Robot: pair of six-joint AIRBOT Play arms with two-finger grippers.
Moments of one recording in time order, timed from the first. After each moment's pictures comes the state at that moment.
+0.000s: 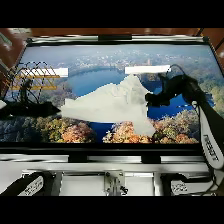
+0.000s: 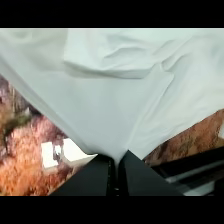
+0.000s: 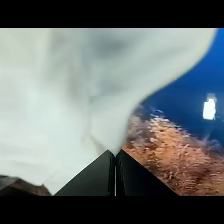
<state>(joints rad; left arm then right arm) 0.18 -1.03 0.91 0.85 -1.14 -1.25 0.03 -1.54 1.33 1.98 -1.21 -1.68</state>
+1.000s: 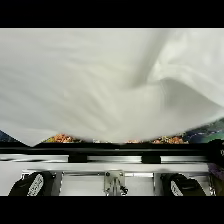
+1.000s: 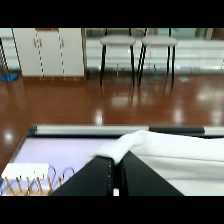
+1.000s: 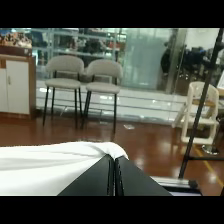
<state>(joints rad) 0.36 -0.73 1.99 1.18 -1.28 -1.43 0.03 -0.71 1.96 1.51 -1.10 -1.67</state>
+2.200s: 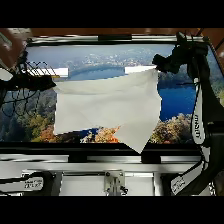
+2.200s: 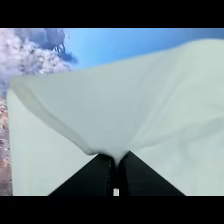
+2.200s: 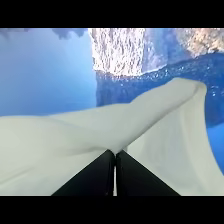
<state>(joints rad) 0.13 -1.46 1.34 1.02 -0.98 -1.34 0.03 -1.84 1.96 1.80 -1.13 -1.33</state>
